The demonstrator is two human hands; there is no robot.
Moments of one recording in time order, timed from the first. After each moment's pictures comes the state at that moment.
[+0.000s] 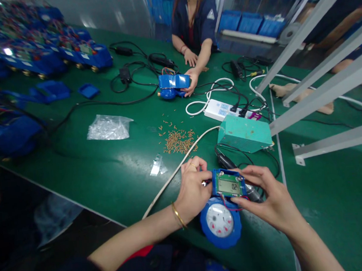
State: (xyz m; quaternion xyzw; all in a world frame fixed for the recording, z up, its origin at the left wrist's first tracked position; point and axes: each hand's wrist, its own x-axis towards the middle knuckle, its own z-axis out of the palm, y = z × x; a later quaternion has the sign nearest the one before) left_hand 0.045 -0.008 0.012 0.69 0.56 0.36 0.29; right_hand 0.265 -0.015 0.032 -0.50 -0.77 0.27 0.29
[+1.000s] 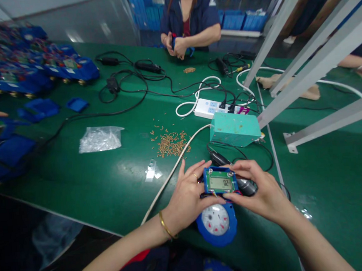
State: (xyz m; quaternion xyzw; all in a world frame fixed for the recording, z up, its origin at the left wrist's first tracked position) left_hand 0.035 -0.015 0.018 0.81 0.44 0.26 0.28; right_hand 0.257 -0.013 0.037 -0.49 -0.78 0.25 0.29
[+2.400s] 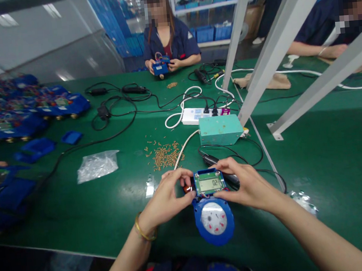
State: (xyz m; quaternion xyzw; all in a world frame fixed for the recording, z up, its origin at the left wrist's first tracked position) left_hand -0.005 0.009 0.049 0.77 0.45 0.22 0.38; right_hand 0.249 -0.009 0.041 -0.44 -0.80 0.28 0.30
